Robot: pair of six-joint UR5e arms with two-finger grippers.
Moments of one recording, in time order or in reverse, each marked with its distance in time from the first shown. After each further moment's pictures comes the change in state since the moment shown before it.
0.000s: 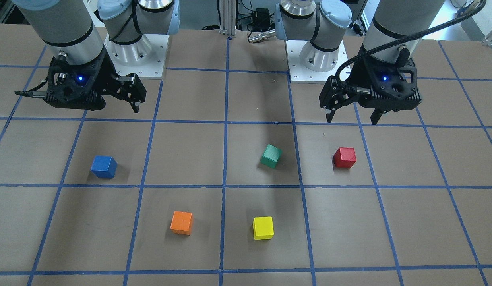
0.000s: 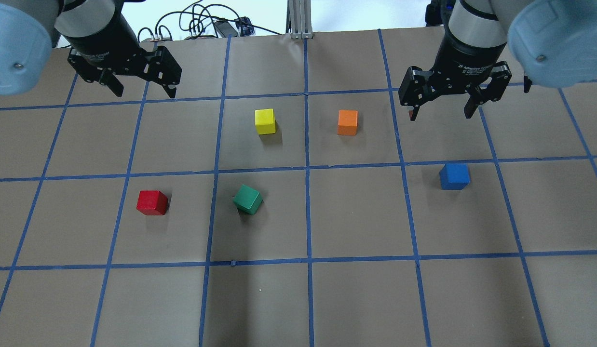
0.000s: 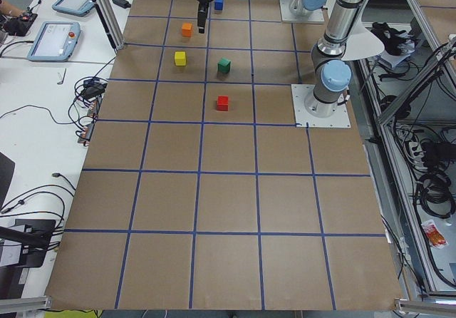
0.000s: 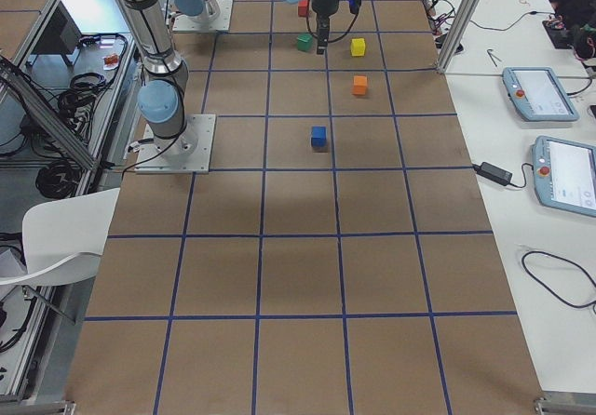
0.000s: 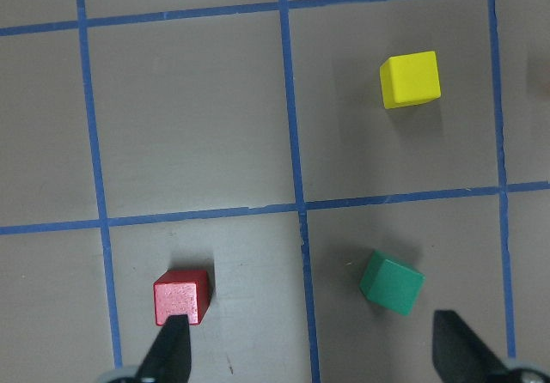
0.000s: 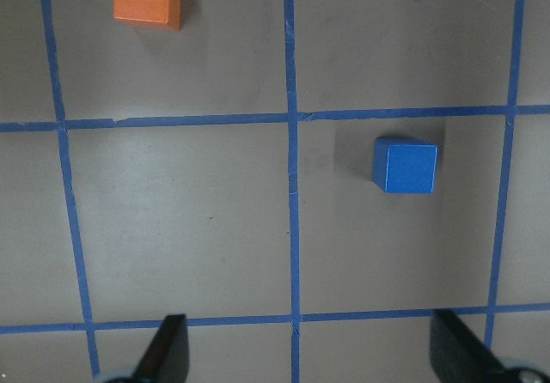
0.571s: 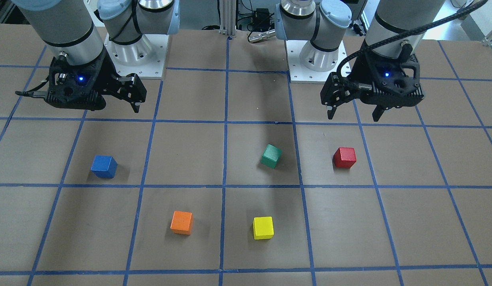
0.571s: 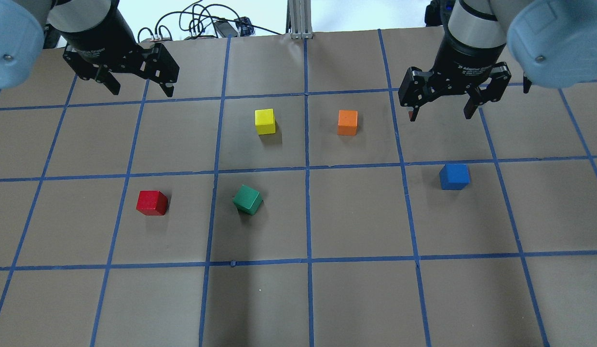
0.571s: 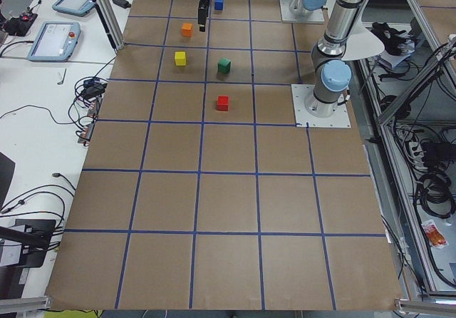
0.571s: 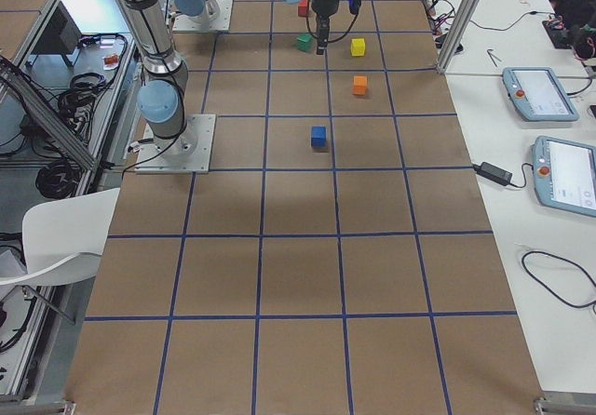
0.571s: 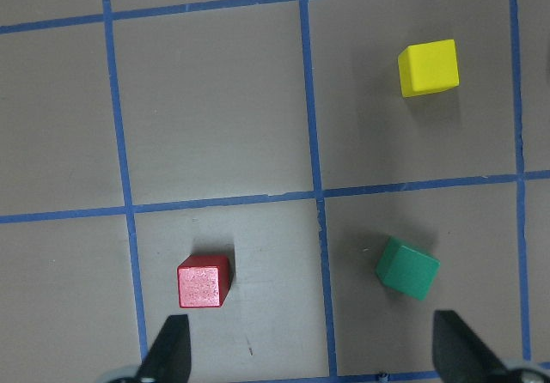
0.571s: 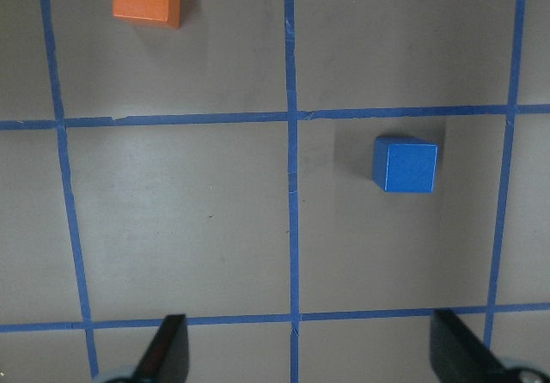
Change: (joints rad) left arm 0.000 0.003 0.013 -0.019 -0.016 0.006; right arm 0.000 0.001 0.001 0.002 -0.004 -0.003
